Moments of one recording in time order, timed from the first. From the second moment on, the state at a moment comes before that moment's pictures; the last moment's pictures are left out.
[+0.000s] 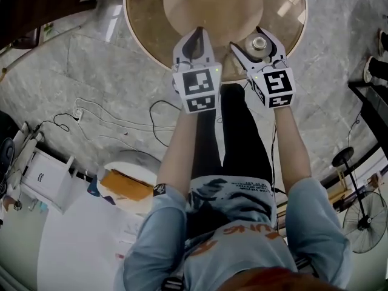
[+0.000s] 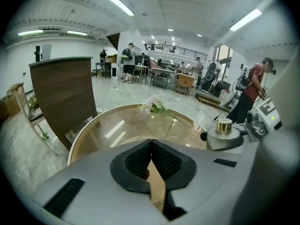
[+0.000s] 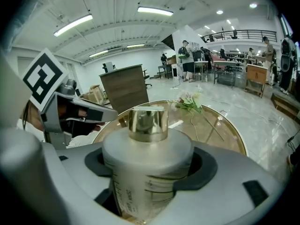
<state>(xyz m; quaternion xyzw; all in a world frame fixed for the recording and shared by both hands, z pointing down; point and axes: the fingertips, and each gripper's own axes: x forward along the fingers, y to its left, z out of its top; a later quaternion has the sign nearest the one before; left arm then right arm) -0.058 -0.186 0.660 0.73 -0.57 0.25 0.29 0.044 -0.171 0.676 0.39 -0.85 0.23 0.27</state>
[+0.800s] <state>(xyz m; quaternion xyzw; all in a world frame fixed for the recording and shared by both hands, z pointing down) -0.089 -0.269 0.702 0.72 -0.57 0.26 0.30 0.000 -0.347 0.731 0.38 -0.87 0.18 0.26</state>
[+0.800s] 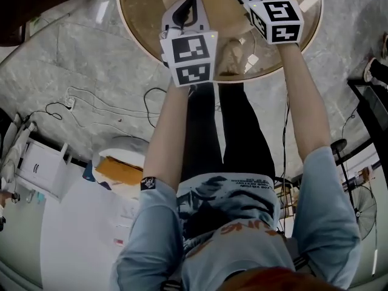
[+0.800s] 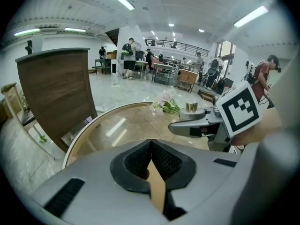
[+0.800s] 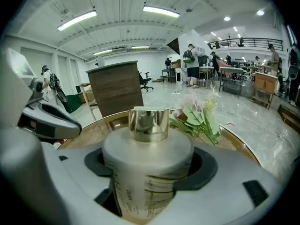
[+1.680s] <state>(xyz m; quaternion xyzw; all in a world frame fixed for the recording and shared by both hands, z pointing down) -0.109 -0.275 0.706 0.69 -0.59 0.25 0.33 -0.024 -0.408 0.753 0.38 -0.87 0.18 0.26</state>
